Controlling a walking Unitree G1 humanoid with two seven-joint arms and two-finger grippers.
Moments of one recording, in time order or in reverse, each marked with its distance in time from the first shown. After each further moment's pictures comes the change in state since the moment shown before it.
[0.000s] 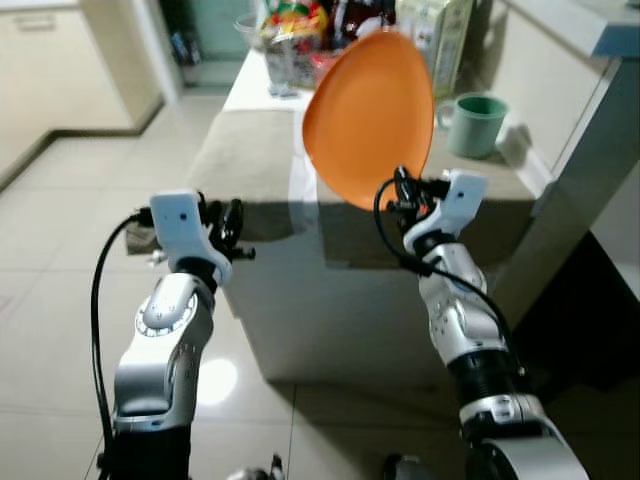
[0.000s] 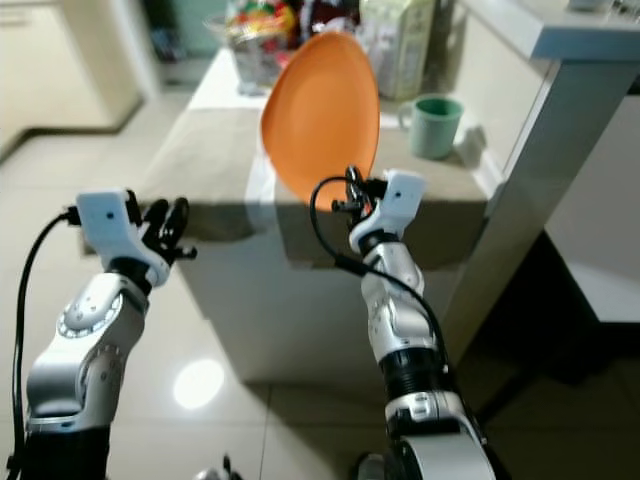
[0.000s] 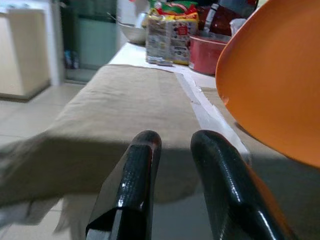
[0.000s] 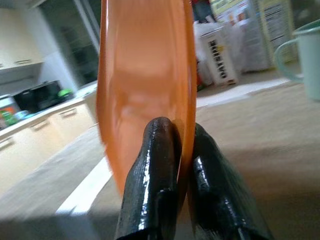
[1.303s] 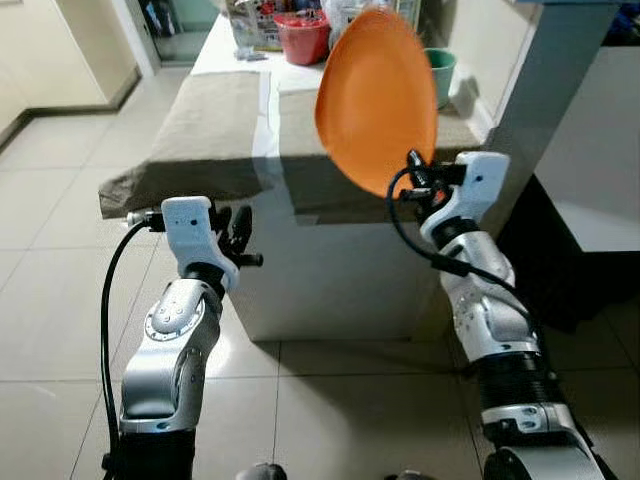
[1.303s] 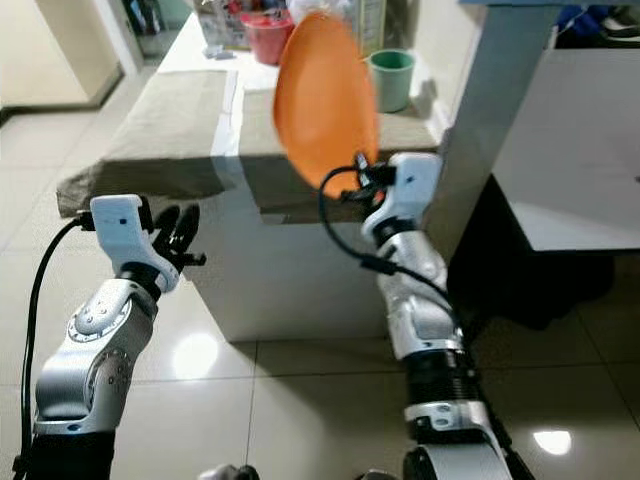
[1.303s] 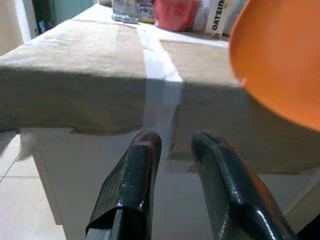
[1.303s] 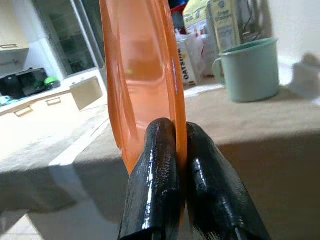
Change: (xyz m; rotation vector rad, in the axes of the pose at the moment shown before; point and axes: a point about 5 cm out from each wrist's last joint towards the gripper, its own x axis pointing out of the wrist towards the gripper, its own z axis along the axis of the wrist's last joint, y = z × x) left arm 0.000 -0.003 -0.008 -0.005 0.030 -0.013; right arm -0.004 -0.006 0.039 -0.091 -0.057 0.033
